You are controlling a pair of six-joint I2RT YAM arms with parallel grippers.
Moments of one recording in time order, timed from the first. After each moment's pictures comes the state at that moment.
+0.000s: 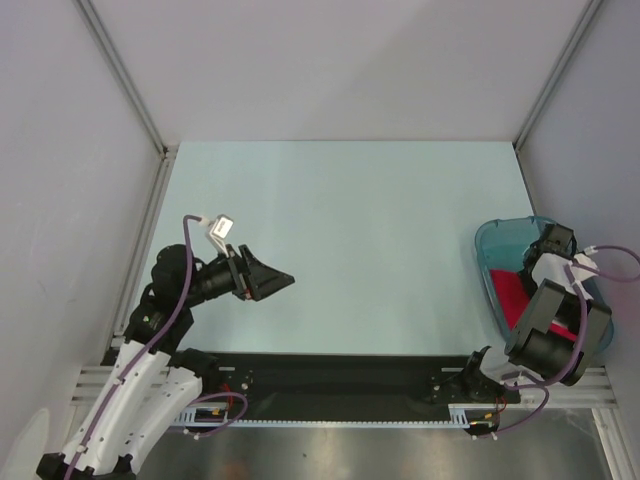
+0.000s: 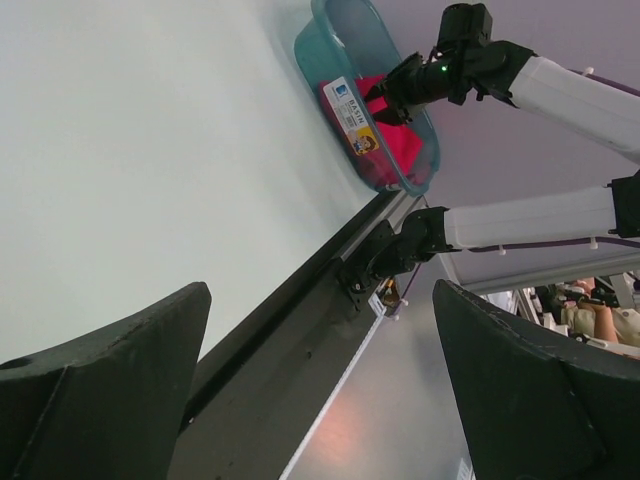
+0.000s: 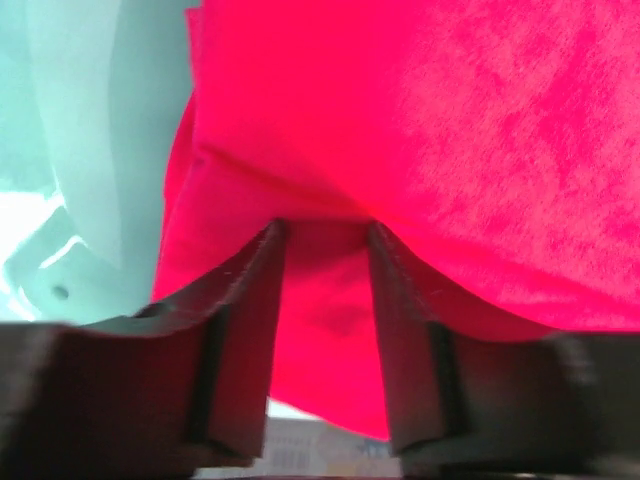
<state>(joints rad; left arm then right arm) -0.35 0.57 0.67 -0.37 0.66 -0.72 -0.52 1.40 0.76 -0.47 0.40 0.73</state>
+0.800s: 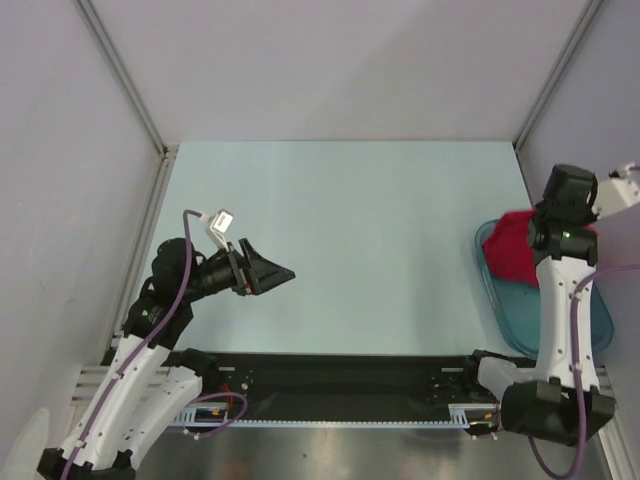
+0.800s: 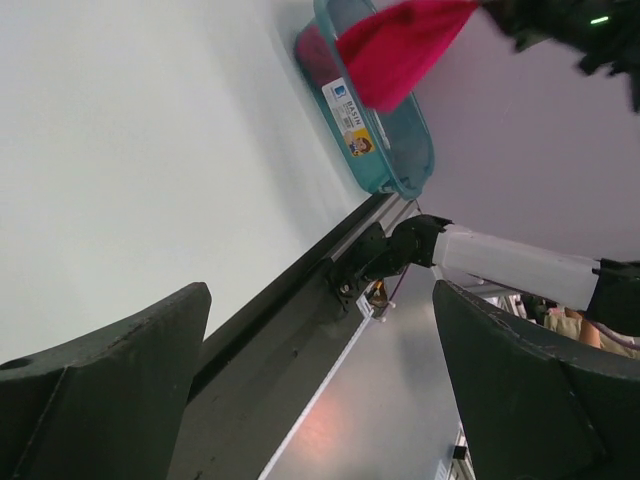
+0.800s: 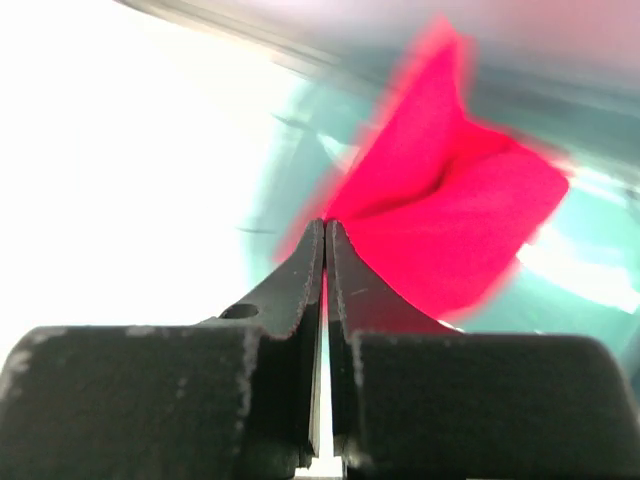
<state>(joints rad) -0.35 0.59 0.71 -0.41 0.65 -0.75 -0.32 1.09 1.09 -0.62 0.54 0.71</state>
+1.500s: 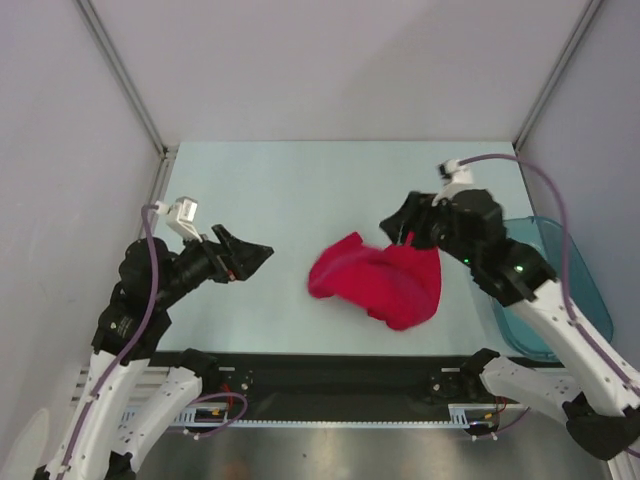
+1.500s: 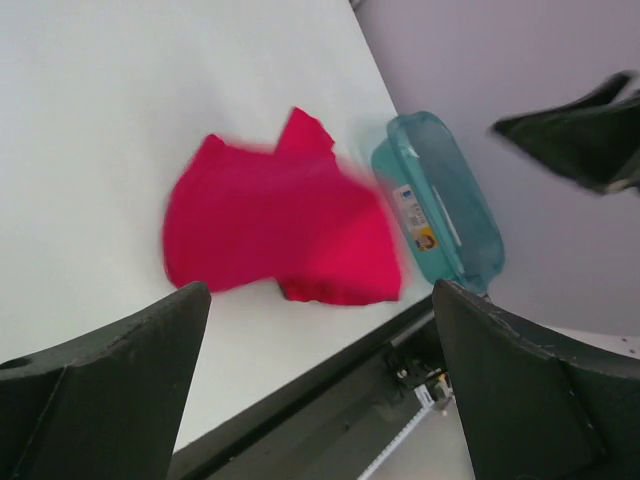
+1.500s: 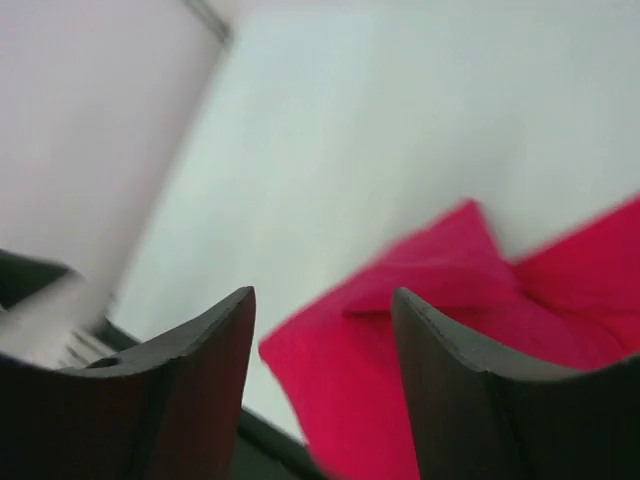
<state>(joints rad) -0.35 0.59 0.94 -0.59 0.35 -0.66 0.64 0.95 1.28 -0.56 0.12 0.54</state>
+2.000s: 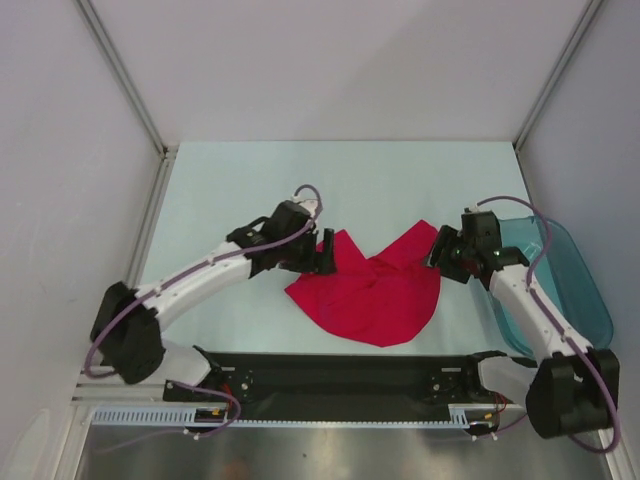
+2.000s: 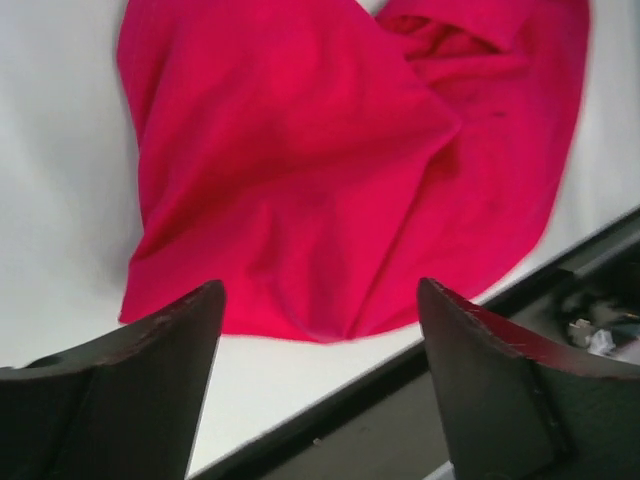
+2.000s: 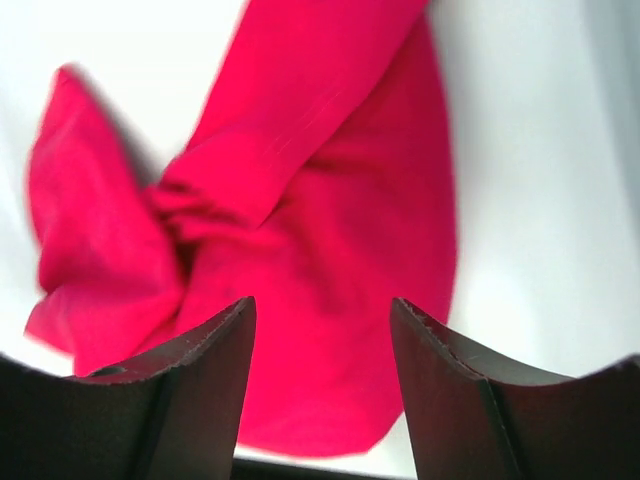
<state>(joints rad) -0.69 1.34 1.04 -0.53 0.11 -0.52 0.18 1.06 0.78 -0.62 -0.11 0.56</state>
